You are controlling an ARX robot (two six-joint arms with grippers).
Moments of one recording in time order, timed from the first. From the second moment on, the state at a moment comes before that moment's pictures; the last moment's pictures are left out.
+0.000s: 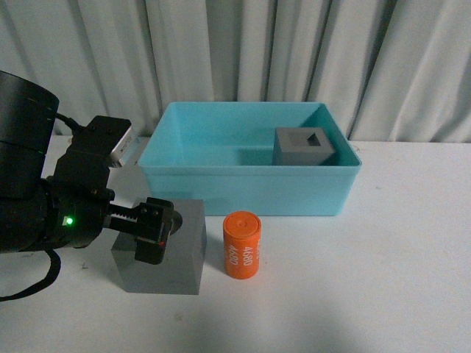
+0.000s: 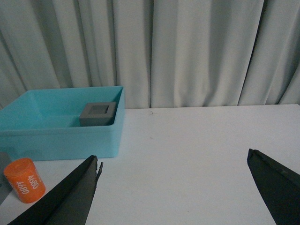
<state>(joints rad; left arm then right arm) -0.23 1.89 0.77 0.41 0.06 0.05 0.00 0.00 0.01 0.00 0.00 0.00</state>
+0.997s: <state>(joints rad) -0.22 1.90 0.77 0.39 0.08 0.06 0.00 0.00 0.01 0.00 0.00 0.00</state>
